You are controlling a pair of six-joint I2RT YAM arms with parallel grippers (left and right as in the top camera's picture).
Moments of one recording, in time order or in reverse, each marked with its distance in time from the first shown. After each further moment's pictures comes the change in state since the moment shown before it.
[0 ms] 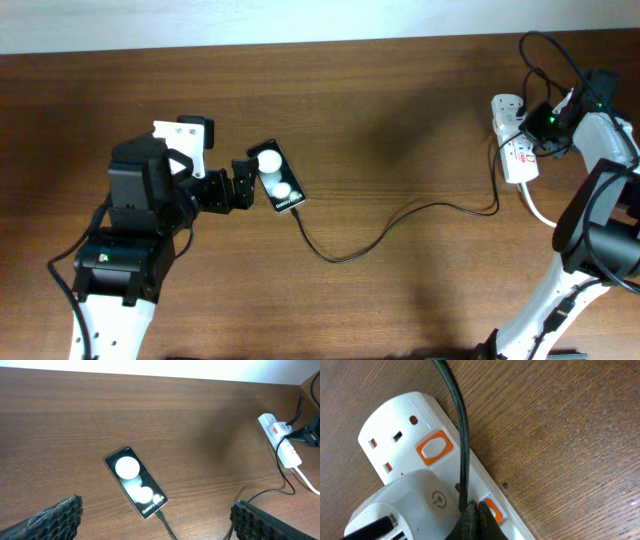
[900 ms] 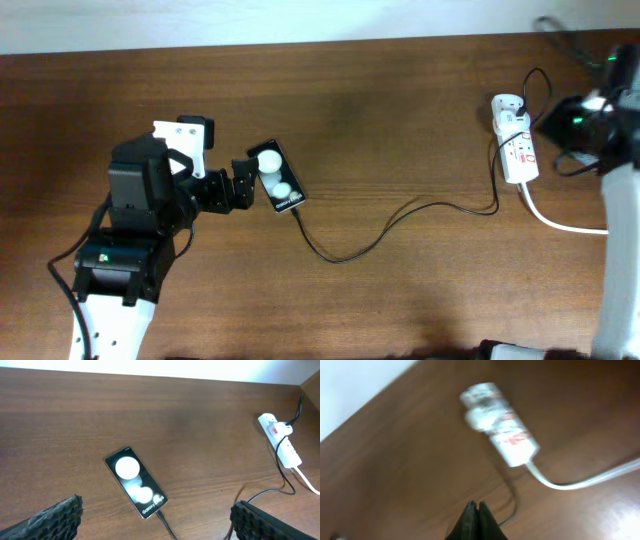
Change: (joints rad) left arm 0.000 0.000 0.000 0.000 0.000 0.000; right arm 0.212 -0.733 0.016 -0.545 0.212 0.042
